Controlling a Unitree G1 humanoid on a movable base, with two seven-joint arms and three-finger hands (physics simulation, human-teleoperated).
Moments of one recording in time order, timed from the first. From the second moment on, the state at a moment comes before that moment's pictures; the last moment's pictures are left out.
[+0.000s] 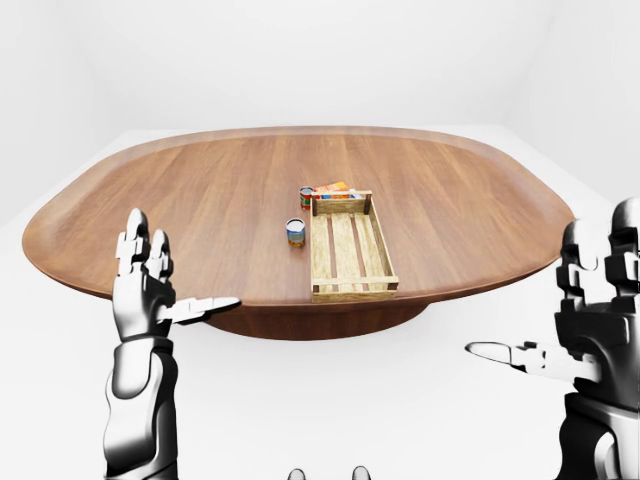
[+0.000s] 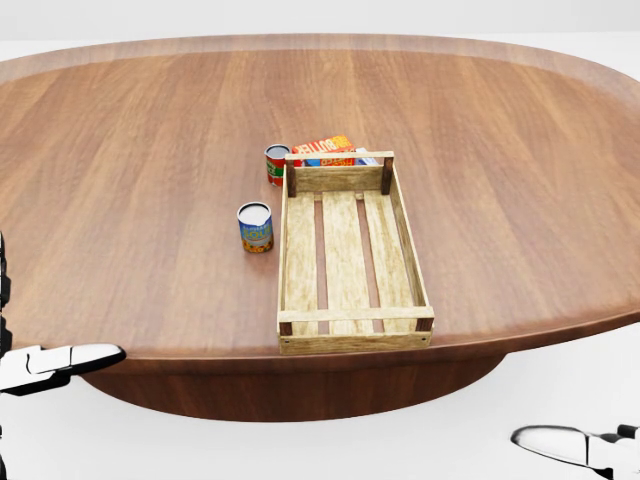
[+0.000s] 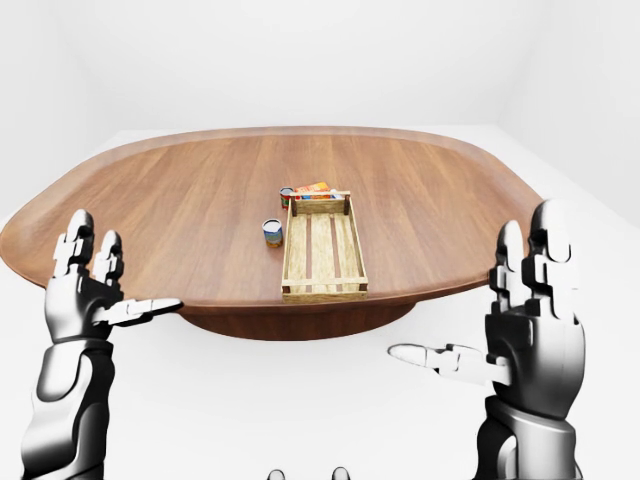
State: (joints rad) left arm -0.02 0.12 0.31 -0.31 -0.18 0.09 -0.05; right arm 0.27 0.08 -0.40 -0.87 0.11 0.09 0.19
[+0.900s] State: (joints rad) left arm -0.01 0.13 0.36 -0.38 -0.21 0.09 -0.04; right arm 0.27 0.09 -0.38 -0.93 0.11 0.09 0.22
